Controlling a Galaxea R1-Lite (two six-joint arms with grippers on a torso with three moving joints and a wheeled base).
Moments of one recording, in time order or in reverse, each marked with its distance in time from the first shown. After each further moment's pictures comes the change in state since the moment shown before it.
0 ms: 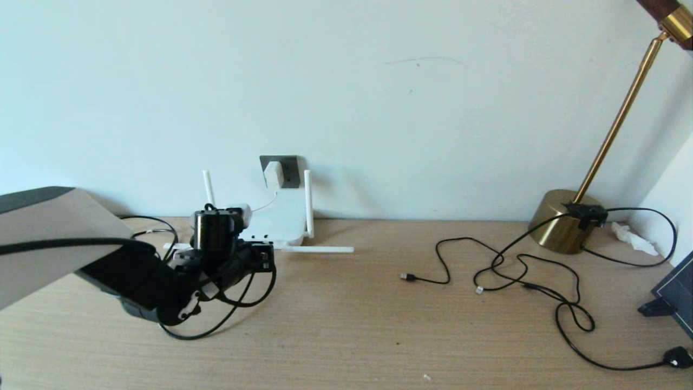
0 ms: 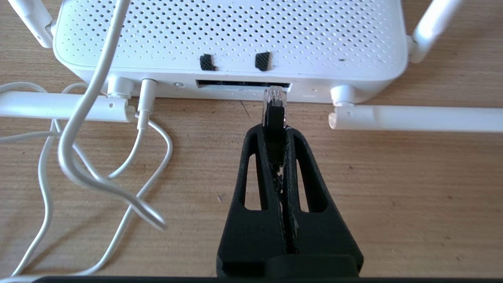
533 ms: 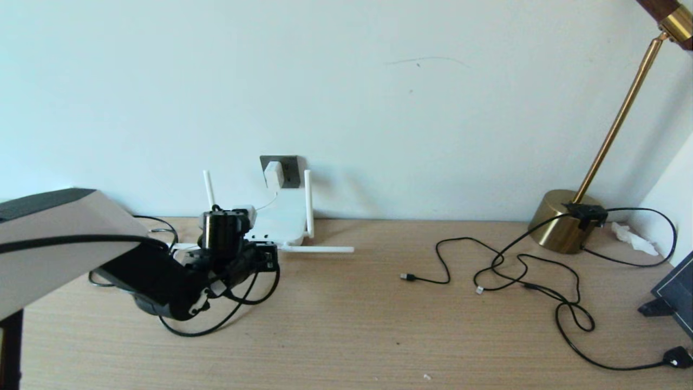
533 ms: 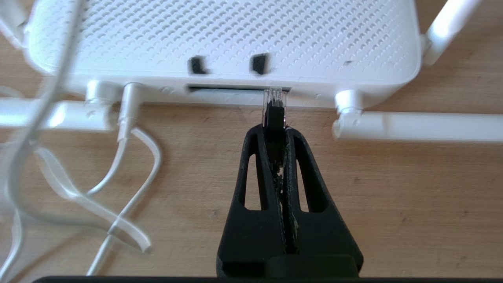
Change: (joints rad) left arm 0.000 0.050 -0.051 0.006 0.002 0.000; right arm 0.000 0.001 0.000 0.000 0.001 0.022
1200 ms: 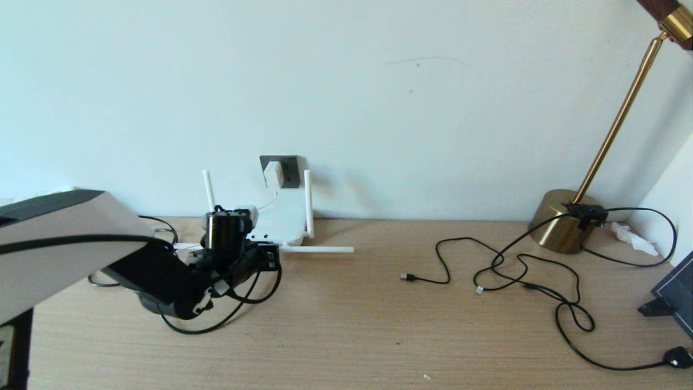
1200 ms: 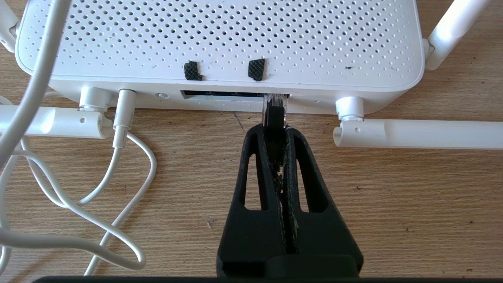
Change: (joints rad) left arm 0.000 0.020 -0.013 -0.005 0.000 0.000; right arm 0.000 0.000 -0.001 0.000 0.000 0.000
